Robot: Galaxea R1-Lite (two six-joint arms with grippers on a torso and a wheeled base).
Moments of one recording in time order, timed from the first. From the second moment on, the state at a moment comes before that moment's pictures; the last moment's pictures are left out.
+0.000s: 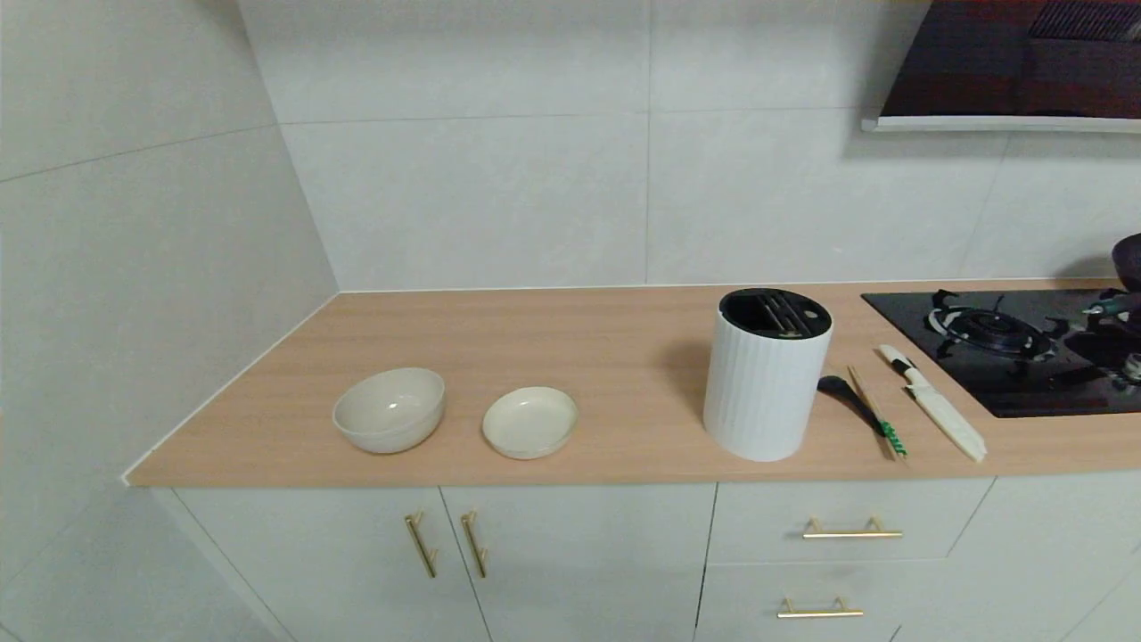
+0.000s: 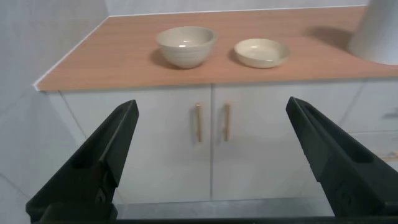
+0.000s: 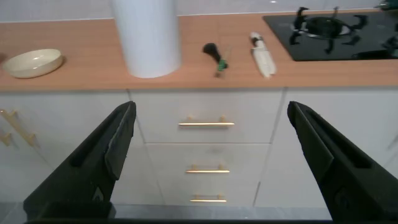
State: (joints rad) left arm 0.00 0.00 0.00 0.00 -0.02 0.01; right arm 0.00 0.00 0.00 0.00 0.03 0.02
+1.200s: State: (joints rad) left arm 0.00 0.00 0.00 0.00 -0.02 0.01; right arm 0.00 0.00 0.00 0.00 0.03 0.02
